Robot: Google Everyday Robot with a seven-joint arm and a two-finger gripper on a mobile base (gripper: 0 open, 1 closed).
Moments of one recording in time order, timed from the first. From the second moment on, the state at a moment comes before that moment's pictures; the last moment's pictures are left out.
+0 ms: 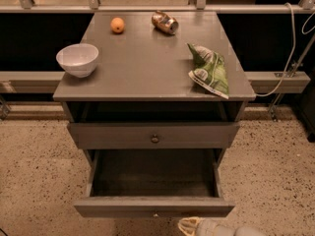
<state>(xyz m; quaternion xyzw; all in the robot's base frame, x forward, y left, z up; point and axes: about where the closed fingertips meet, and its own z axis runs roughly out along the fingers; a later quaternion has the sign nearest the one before) 0.394 -0.107 0.338 -0.49 0.74 0.18 0.43</state>
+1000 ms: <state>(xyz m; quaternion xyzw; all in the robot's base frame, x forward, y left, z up) 0.496 -0.054 0.351 -0.51 0.70 0.19 0.47</state>
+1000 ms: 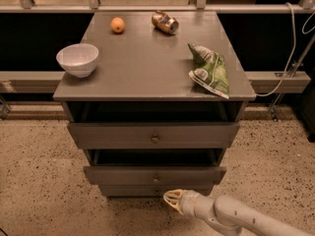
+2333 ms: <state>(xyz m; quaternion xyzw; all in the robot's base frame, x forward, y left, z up) 0.580 -0.084 0.342 -0.48 0.69 0.16 0.51</state>
